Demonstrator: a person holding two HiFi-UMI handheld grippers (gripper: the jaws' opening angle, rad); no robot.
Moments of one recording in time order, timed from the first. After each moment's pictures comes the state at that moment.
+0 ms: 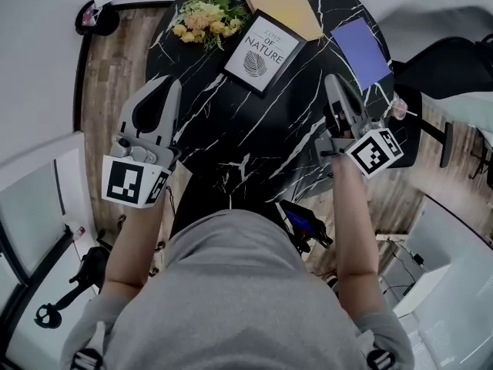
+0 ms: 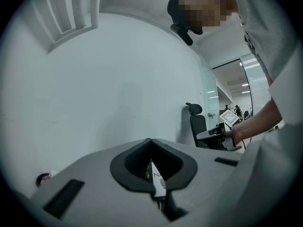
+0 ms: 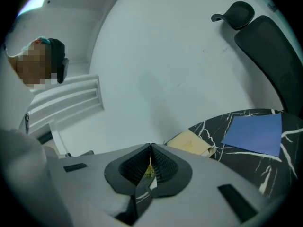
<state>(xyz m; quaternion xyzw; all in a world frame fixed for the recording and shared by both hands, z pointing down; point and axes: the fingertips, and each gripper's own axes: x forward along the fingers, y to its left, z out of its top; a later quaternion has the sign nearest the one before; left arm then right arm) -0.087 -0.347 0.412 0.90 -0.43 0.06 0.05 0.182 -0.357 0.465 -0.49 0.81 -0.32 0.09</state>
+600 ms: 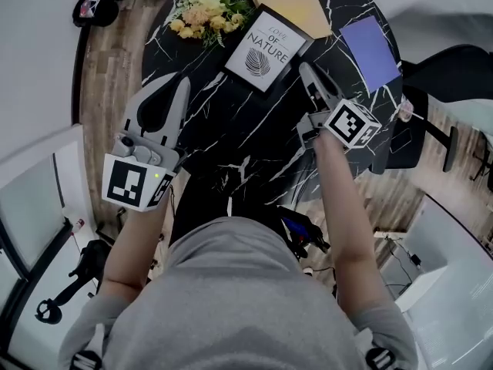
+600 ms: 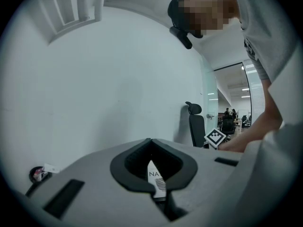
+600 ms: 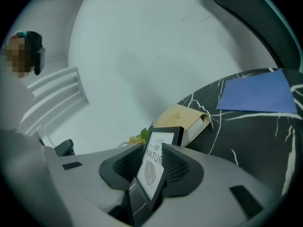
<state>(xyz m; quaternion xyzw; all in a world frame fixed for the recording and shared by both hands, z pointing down) -0.070 -0.361 0.431 0.90 -0.42 0.06 0.08 0.155 -0.397 0.577 -0.48 0.76 -0.43 0.05</state>
